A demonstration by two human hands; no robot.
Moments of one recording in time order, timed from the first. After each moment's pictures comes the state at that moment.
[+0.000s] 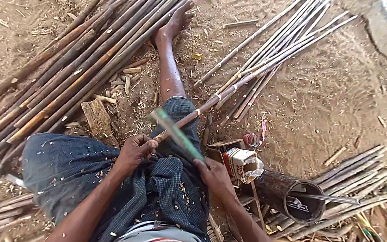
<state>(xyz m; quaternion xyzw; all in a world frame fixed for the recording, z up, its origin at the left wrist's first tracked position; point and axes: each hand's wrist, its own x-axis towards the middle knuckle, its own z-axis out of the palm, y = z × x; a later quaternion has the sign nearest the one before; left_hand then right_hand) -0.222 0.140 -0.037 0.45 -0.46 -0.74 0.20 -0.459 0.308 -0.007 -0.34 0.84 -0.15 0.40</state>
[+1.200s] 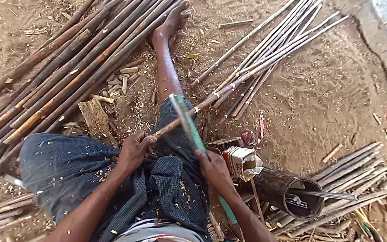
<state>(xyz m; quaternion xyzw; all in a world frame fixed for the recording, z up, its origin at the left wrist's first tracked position) -0.222 0.139 -0.049 0.45 -0.59 -0.63 0.22 -0.458 0.297 -0.009 -0.36 0.83 -0.16 0.40</state>
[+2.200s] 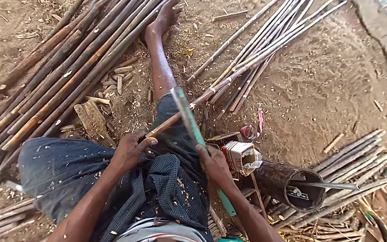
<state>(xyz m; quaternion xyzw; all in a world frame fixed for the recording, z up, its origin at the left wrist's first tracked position) -0.221 0.129 -0.029 0.46 -0.68 -0.57 0.10 -0.461 0.304 -0.012 -0.36 0.83 -0.19 0.39</state>
